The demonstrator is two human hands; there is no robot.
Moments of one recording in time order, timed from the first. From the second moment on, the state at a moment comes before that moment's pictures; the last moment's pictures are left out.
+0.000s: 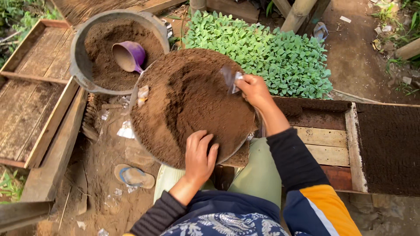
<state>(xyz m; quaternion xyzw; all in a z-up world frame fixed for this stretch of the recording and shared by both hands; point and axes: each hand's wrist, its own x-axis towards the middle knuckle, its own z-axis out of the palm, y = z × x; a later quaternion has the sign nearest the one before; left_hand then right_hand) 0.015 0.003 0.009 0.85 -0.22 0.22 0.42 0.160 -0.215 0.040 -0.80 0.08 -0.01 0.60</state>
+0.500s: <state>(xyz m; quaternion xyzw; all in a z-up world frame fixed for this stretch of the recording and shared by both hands) 0.063 -0.015 -0.003 0.60 -0.01 -0.07 0.80 0.059 -0.170 0.051 -0.74 0.09 0.04 0.67</state>
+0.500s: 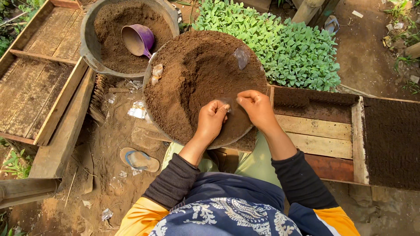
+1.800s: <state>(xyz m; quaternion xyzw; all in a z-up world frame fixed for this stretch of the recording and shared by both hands) 0.078 0.070 0.078 0.65 -0.08 0.06 0.75 0.123 -0.115 -0.019 -0.75 0.08 0.17 0.64</state>
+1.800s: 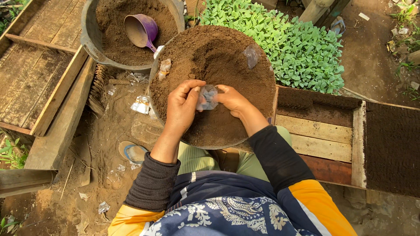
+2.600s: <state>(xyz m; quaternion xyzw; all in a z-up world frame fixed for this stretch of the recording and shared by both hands) 0.097 -0.003 -0.011 0.81 -0.04 -0.06 0.59 0.085 -0.104 0.083 -0.57 0.07 -0.11 0.81</state>
